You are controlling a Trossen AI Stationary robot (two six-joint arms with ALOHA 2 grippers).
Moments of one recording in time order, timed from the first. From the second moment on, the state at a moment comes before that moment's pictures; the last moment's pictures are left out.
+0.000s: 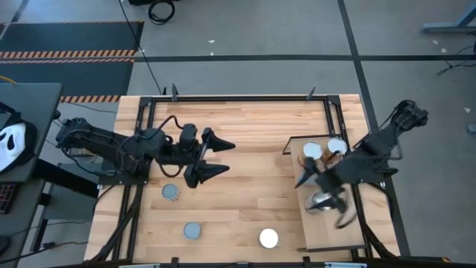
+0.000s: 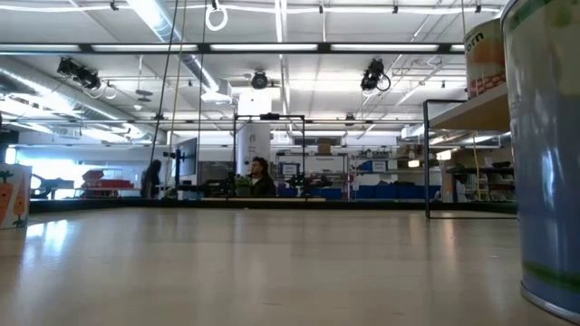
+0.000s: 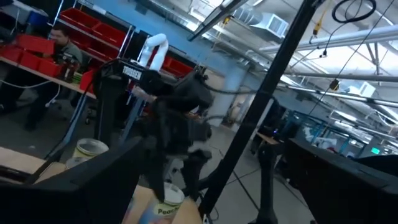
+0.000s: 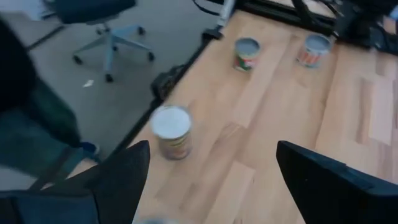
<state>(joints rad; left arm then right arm) -0.26 1.25 1.11 0.40 -0.17 -0.43 0.63 1.04 1.11 -0.71 0.11 0.08</state>
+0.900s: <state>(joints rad) -0.26 1.25 1.11 0.38 -0.19 -0.46 0.66 1.79 1.62 -0.85 0.07 0.05</state>
